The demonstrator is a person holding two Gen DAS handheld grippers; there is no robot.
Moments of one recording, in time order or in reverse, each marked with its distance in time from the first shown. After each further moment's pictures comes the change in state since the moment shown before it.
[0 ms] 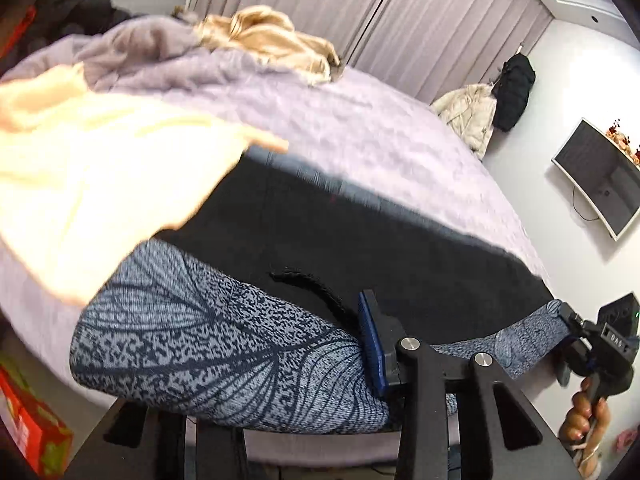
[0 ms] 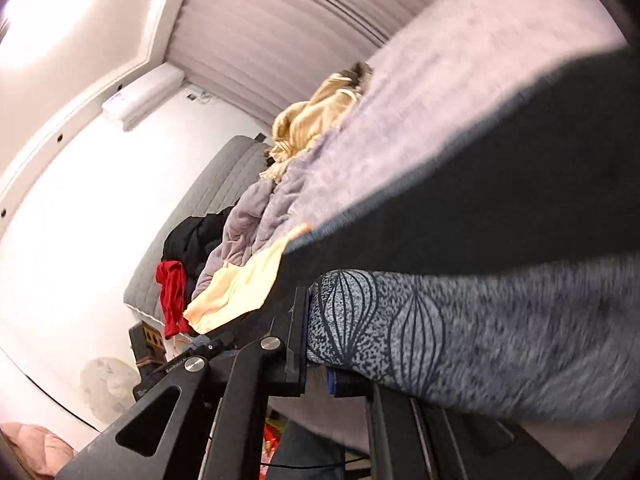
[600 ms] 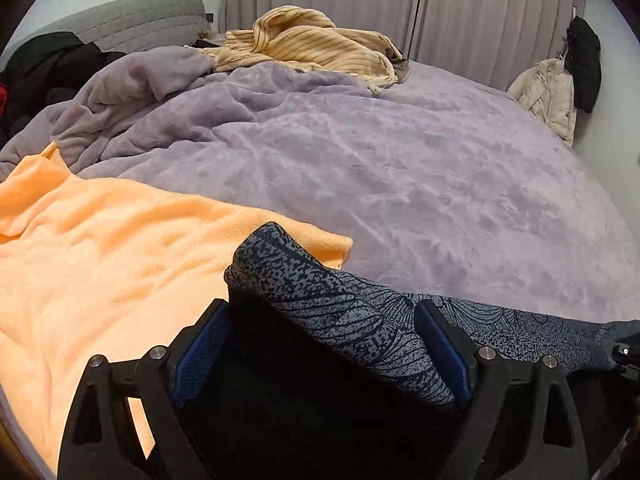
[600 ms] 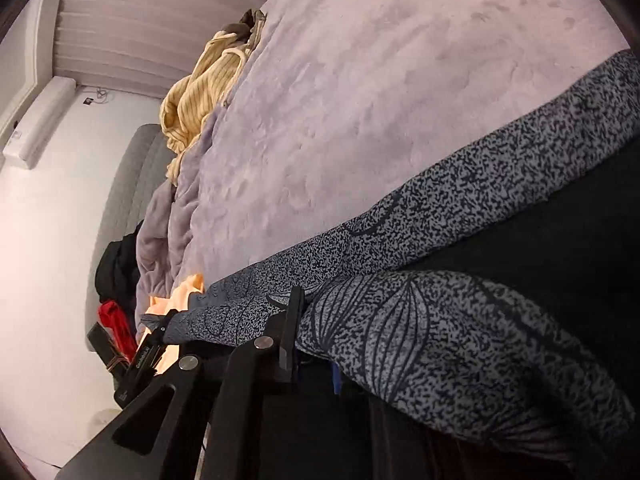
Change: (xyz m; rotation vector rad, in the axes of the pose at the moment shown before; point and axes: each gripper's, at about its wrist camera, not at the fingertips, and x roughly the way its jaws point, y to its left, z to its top) left arm 0.168 0.007 0.109 0.085 -0.017 0.338; right arm 0.165 -0.150 0.115 0.284 0.242 -0.187
